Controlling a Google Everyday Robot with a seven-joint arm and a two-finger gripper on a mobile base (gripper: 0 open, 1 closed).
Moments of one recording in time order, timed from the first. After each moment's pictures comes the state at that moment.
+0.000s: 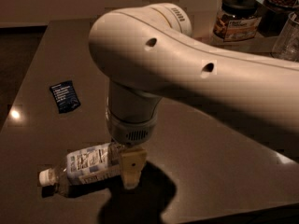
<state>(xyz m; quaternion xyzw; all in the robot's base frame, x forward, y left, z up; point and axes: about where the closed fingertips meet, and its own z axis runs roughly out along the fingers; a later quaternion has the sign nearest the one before) 0.371 0.045 0.844 -0.78 0.61 0.05 0.09</state>
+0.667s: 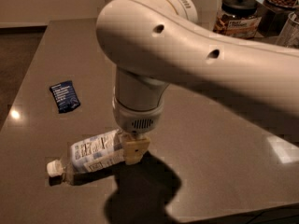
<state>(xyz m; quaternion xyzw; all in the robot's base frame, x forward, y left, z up) 0.389 0.032 0.851 -0.77 0.63 0.04 0.09</state>
